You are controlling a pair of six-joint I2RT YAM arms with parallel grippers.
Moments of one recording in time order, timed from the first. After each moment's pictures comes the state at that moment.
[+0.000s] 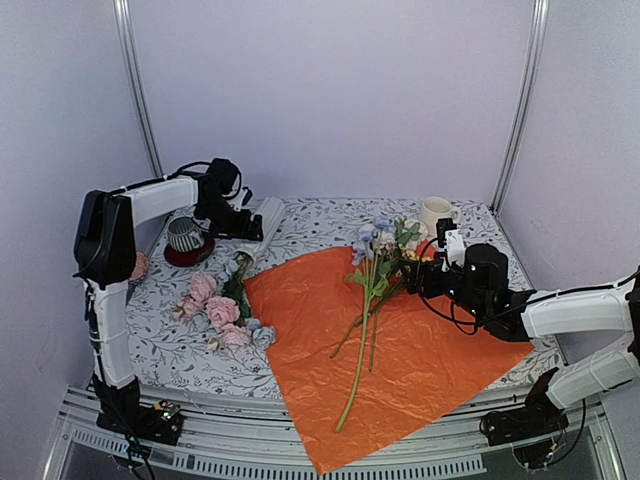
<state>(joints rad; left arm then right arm) -0.31 2.09 1.73 -0.71 0.09 -0.12 0.70 1.29 0.49 0.55 0.25 0.25</state>
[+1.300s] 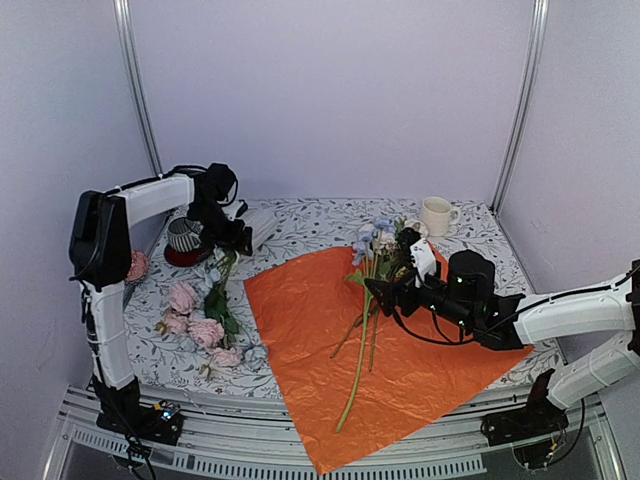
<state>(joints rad) -0.32 2.09 1.74 -0.92 0.08 -0.07 0.89 1.32 0.53 0.58 0.18 0.04</state>
